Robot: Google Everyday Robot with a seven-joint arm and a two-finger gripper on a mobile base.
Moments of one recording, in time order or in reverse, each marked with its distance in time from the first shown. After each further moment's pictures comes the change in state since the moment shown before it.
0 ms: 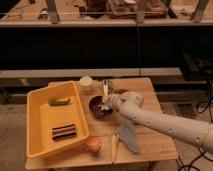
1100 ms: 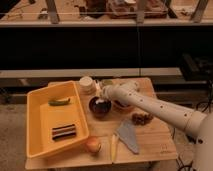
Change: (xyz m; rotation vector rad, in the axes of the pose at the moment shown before) arm 0.006 -0.033 0.047 0.118 -0.184 0.026
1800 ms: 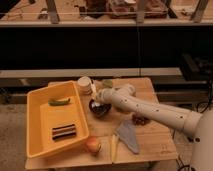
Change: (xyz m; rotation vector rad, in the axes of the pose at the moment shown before) arm -0.022 -0.019 0.005 0.011 0.031 -0.083
